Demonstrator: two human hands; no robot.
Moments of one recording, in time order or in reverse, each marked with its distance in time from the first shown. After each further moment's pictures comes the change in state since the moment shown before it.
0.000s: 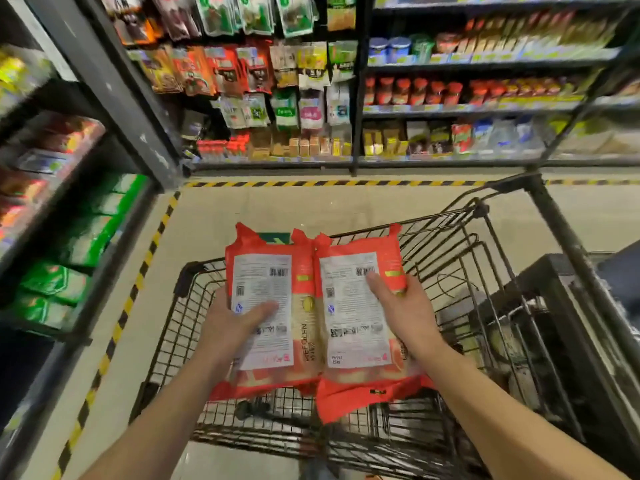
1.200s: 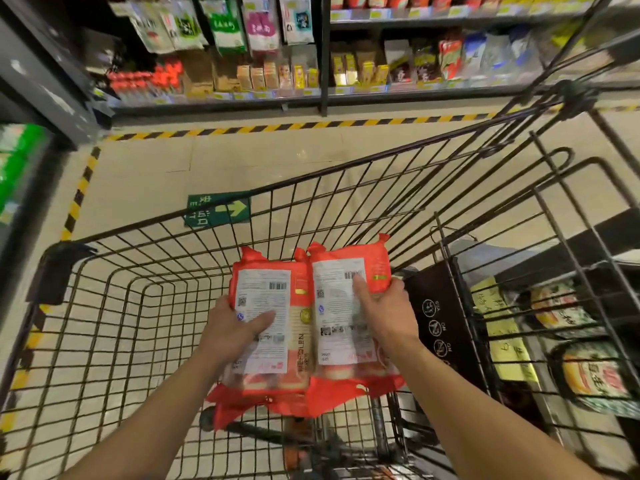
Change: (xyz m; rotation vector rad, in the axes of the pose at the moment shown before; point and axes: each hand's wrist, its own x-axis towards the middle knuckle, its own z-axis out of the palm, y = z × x) left_hand 0.183 -0.171 0.108 0.345 -0.163 -0.247; right_hand 0.149 0.185 0.089 -0.387 0.165 0.273
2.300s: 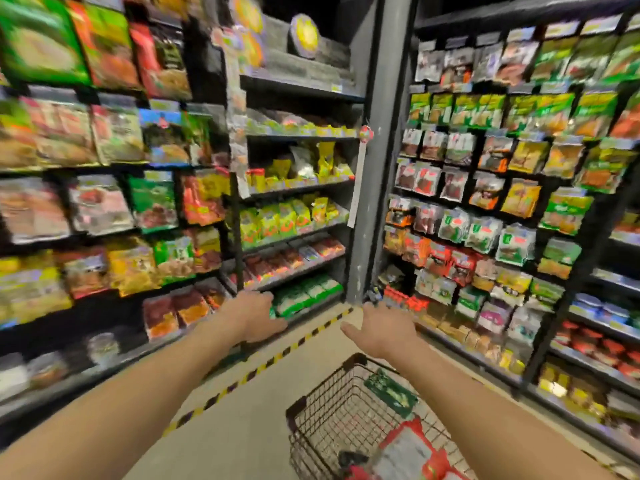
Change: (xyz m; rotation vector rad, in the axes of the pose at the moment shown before) left_hand -0.589 0.011 -0.326 0.547 0.694 -0.091; right_hand -0.511 -0.296 -0.192 -1.051 -0.061 -1.429
